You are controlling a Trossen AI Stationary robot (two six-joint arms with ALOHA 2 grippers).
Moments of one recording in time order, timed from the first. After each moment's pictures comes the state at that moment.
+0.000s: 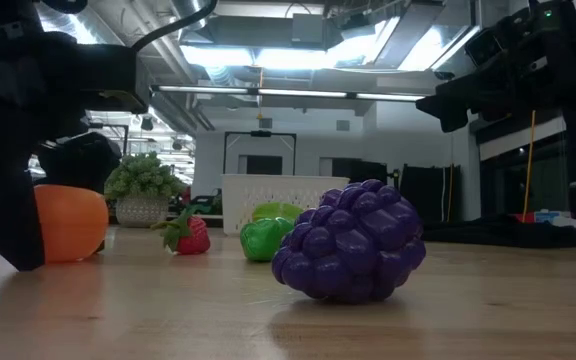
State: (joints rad) left arm -0.56 1.70 0.84 -0.34 -0.28 -0.70; right arm -0.28 0.81 0.17 0.50 -0.44 -0.05
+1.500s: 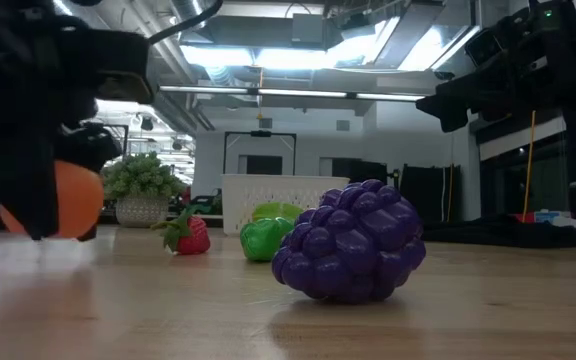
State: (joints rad) left arm -0.53 1.63 0.83 -0.35 -0.18 -0.73; right arm -0.28 0.81 0.17 0.50 -0.44 -0.05
